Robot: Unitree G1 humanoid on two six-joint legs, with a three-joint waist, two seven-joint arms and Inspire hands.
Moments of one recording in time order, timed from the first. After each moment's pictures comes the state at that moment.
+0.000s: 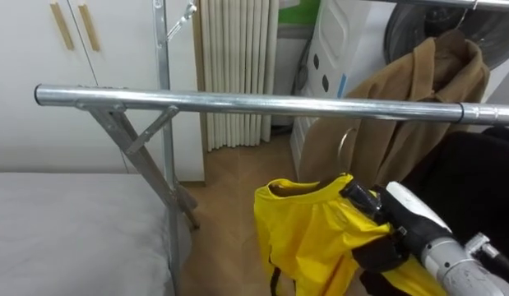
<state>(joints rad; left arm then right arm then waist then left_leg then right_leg) 0.14 0.26 0.04 1.13 0.11 0.10 0.03 -0.05 -0.40 0.03 -0.09 -0.54 0.19 0.34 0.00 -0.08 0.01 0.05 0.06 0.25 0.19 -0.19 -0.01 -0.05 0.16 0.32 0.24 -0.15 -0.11</state>
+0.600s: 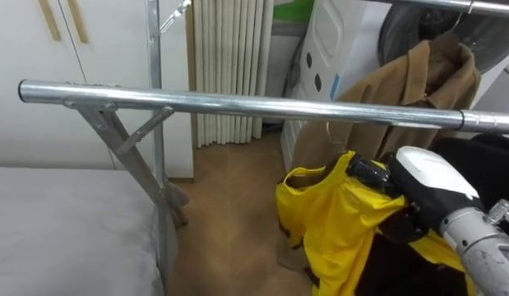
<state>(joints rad) 0.14 0.29 0.02 1.16 0.11 0.01 0.09 -0.05 -0.48 0.02 -0.26 -0.75 0.16 0.36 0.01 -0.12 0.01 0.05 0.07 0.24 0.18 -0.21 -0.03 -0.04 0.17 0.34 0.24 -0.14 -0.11</state>
